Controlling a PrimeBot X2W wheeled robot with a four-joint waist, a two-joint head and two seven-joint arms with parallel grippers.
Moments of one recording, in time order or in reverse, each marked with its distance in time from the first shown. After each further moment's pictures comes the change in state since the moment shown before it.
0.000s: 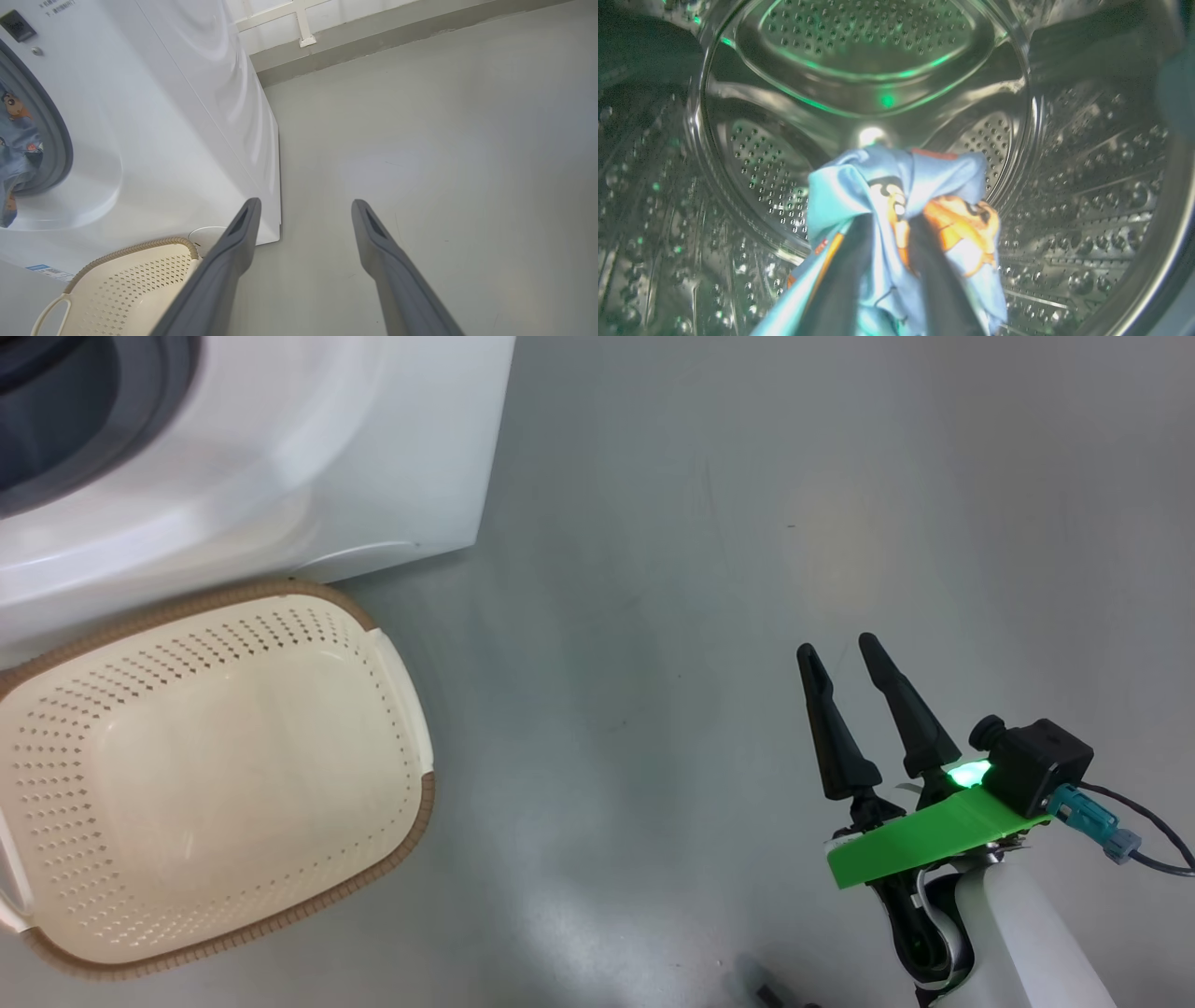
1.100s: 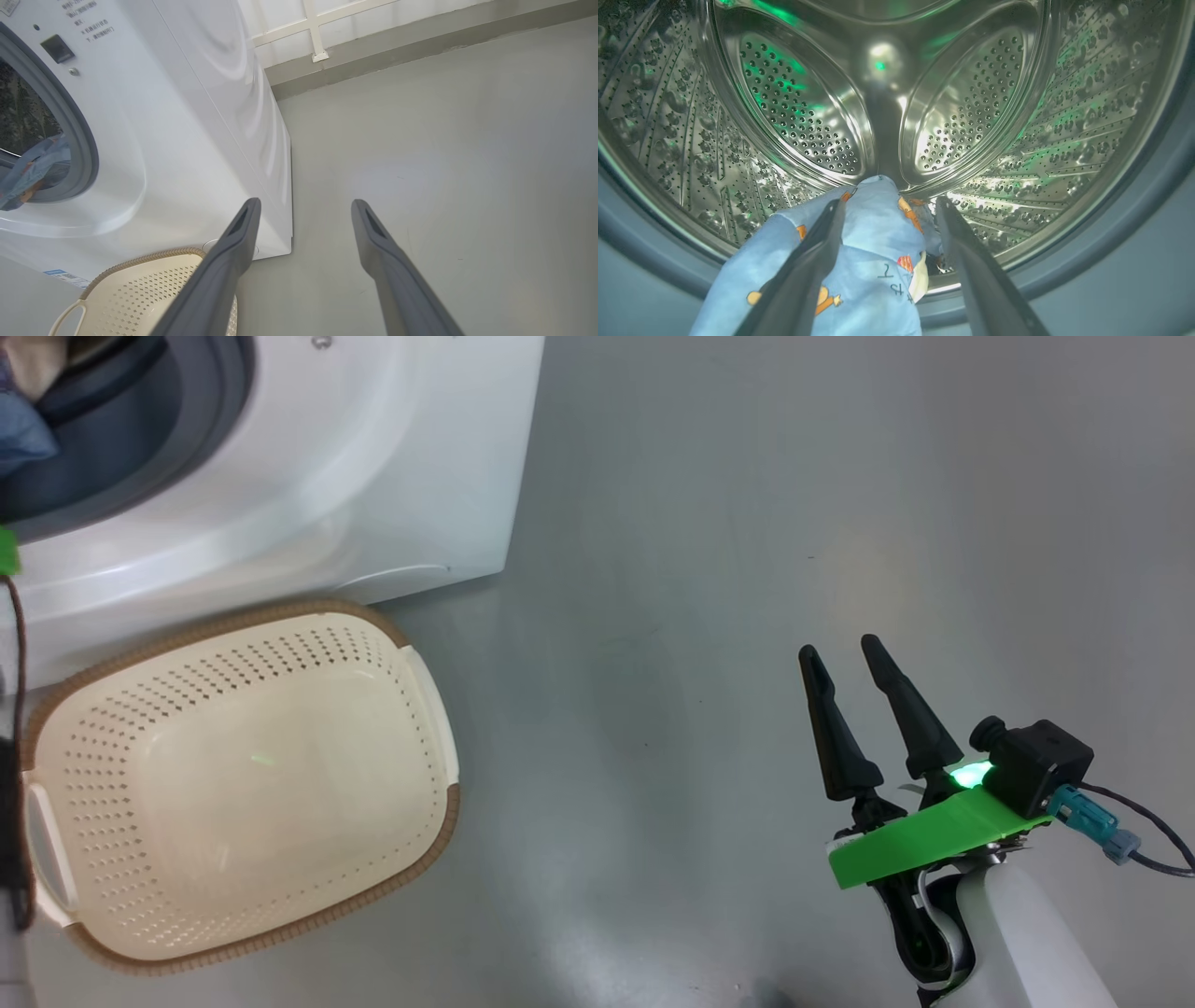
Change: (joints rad) left arm 0.210 -0.056 -0.002 0.023 -0.025 0.000 0.000; right arm 0.001 0.000 -0.004 0.005 -0.010 0.000 0.000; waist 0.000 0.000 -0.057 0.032
